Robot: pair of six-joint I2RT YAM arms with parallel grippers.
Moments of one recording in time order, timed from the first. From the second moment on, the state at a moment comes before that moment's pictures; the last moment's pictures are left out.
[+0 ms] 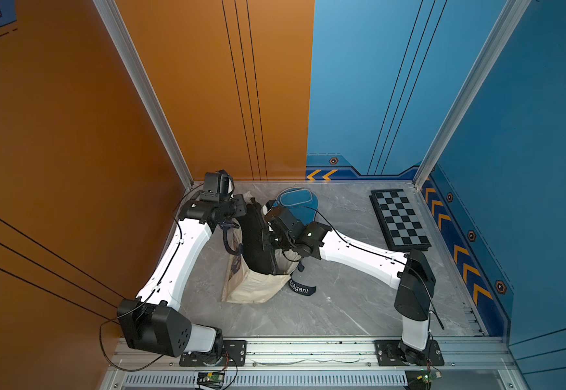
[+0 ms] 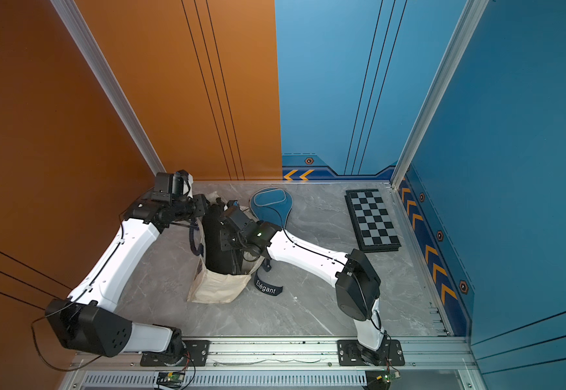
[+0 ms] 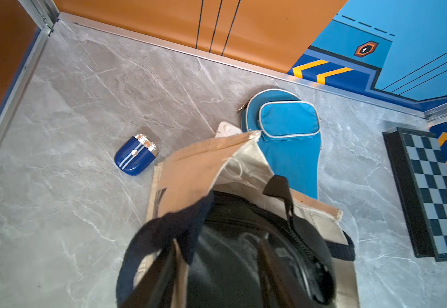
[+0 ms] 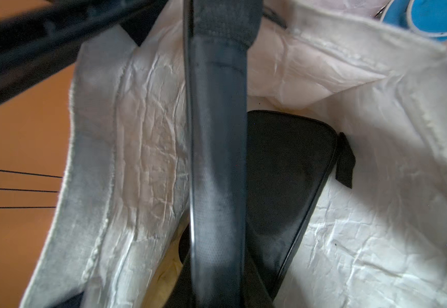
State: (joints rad) left arm -0.15 1.40 1.44 -0.81 0.00 -0.34; right arm 1.01 1.92 1.73 -0.50 0.05 0.68
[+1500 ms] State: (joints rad) left arm -0.07 1.39 1.42 -0.80 0.04 -0.36; right arm 0.78 1.26 1.42 -0.64 0.74 0.17
